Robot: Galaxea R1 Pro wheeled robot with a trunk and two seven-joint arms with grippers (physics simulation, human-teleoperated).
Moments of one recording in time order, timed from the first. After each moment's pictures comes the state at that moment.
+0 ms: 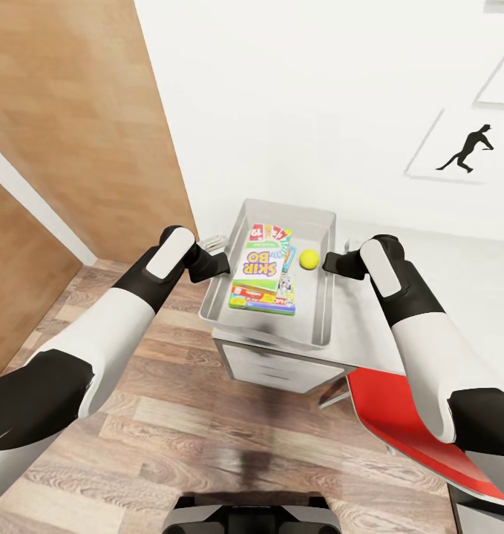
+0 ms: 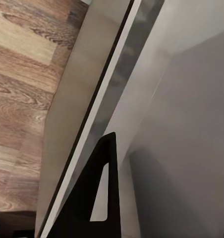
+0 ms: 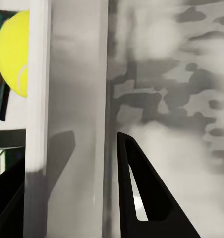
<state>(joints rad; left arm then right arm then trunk) -1.37 -0.08 -0.39 -0.70 1.22 0.87 0.73 -1.23 -0.07 0.13 -0.91 -0.72 0.97 -0.45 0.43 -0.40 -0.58</state>
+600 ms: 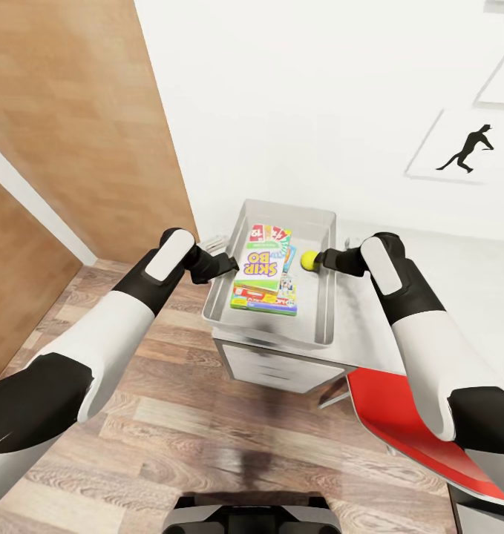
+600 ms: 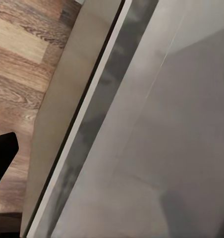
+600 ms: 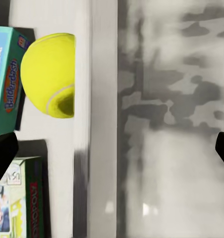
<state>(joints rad) -1.35 -0.07 -0.39 -0.72 1.26 0.84 0.72 -1.24 -0.07 0.13 -0.91 -0.74 0.94 -0.45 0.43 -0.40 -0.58</state>
